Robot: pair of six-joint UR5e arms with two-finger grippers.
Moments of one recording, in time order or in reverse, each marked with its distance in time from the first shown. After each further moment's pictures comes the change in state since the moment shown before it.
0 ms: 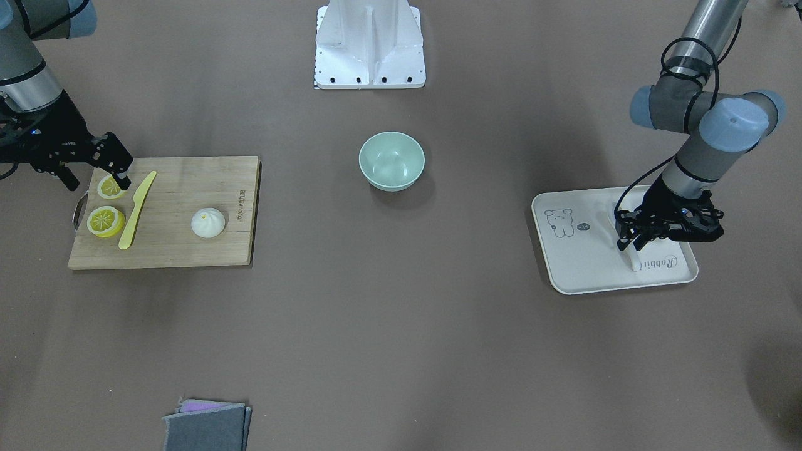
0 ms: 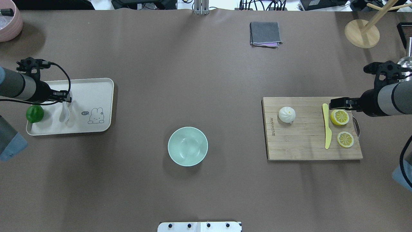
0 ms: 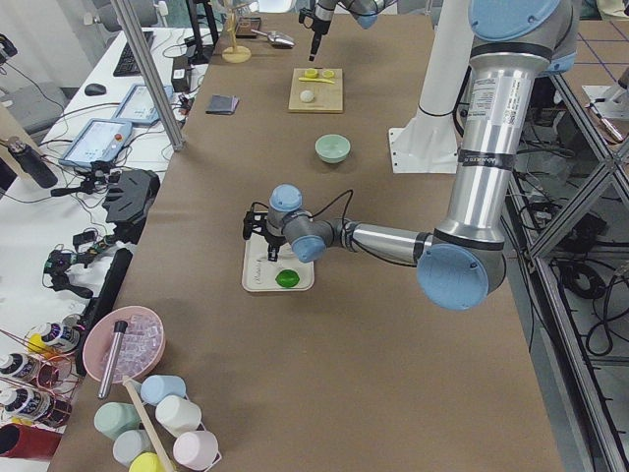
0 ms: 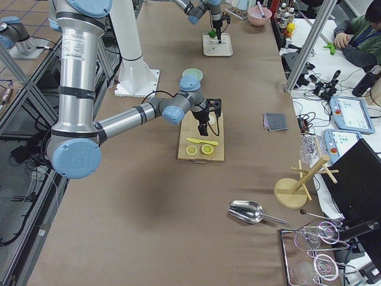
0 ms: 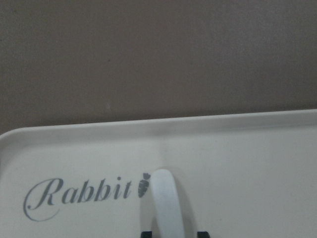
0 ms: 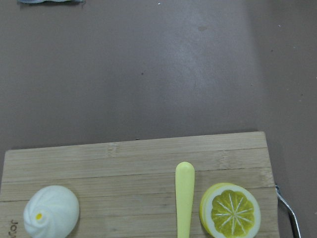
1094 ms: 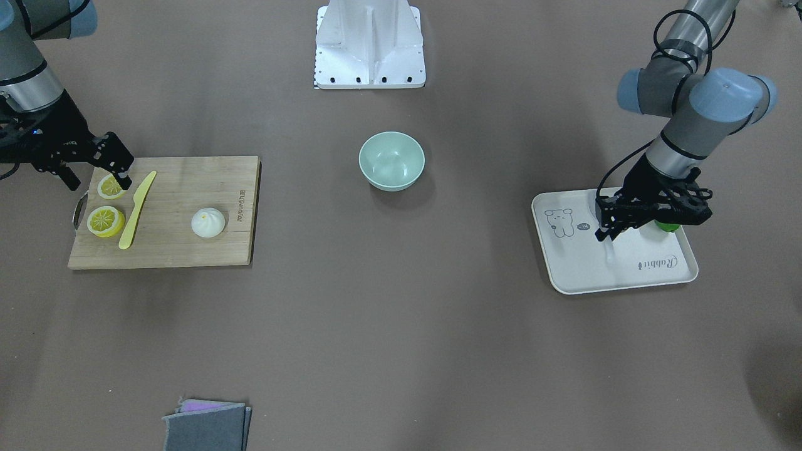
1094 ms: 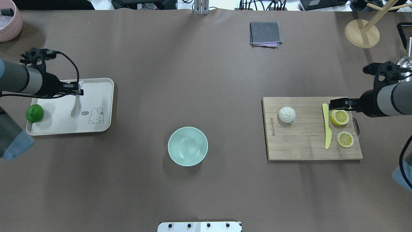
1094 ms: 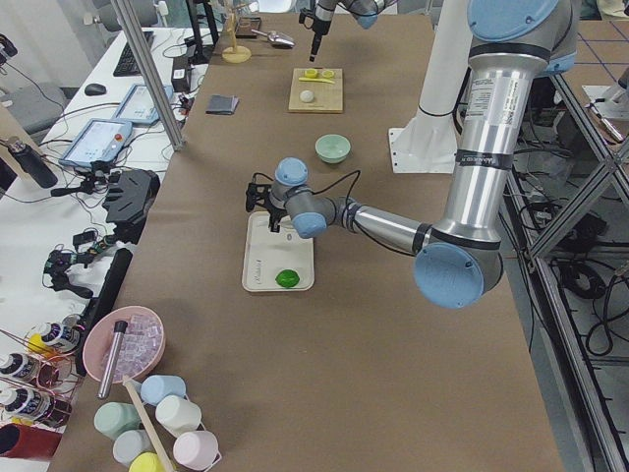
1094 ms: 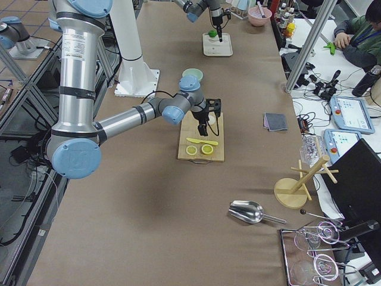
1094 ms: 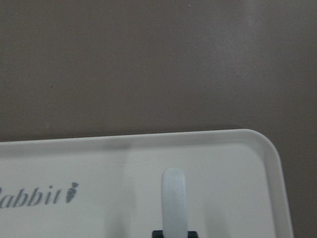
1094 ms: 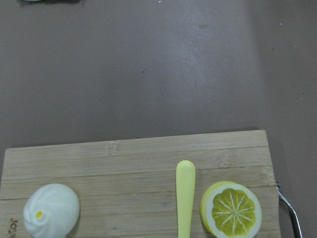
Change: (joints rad) left arm 0.035 -0.020 -0.174 0.014 -0.002 -0.197; right arm -0.005 -0.001 0.000 0.001 -0.003 0.001
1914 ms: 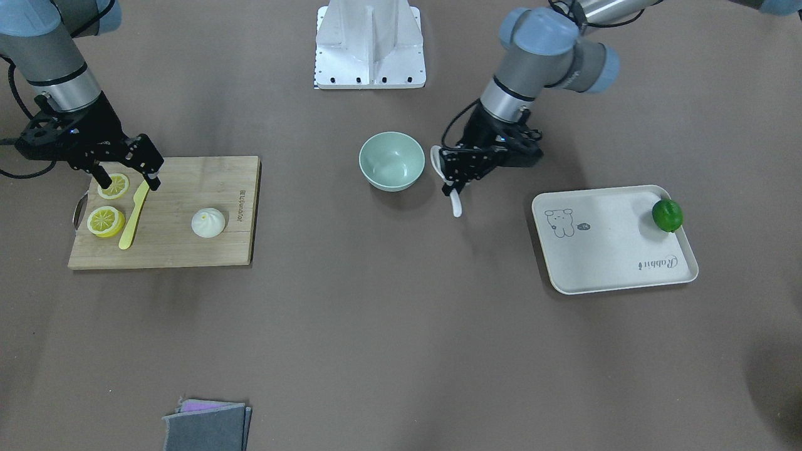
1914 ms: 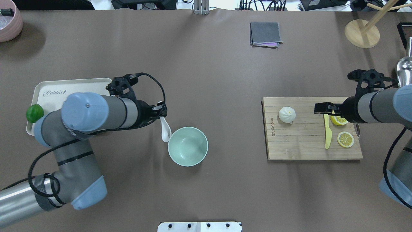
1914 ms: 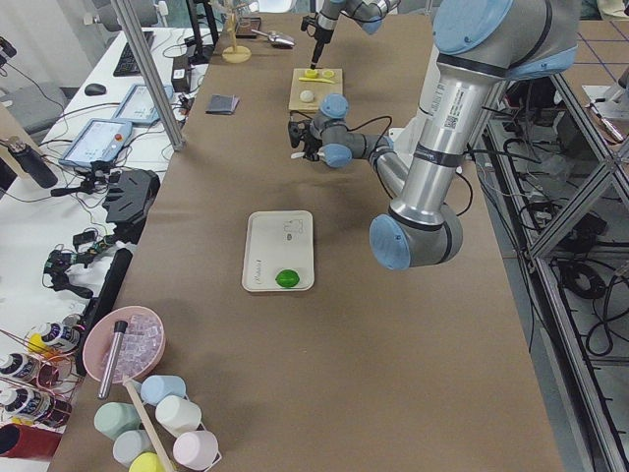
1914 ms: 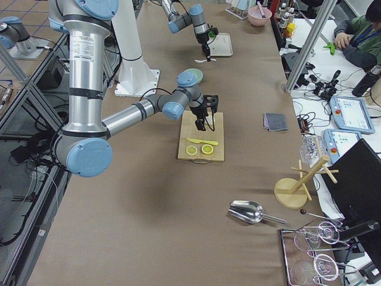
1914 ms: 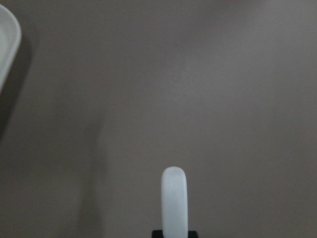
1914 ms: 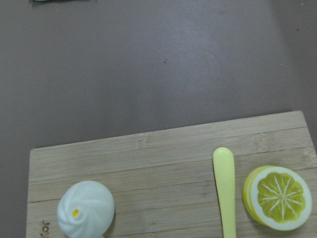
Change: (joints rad) left arm 0.376 -0.298 -0.150 0.267 0.337 -0.483; right arm -0.101 0.038 0.012 -0.015 -0.089 0.142
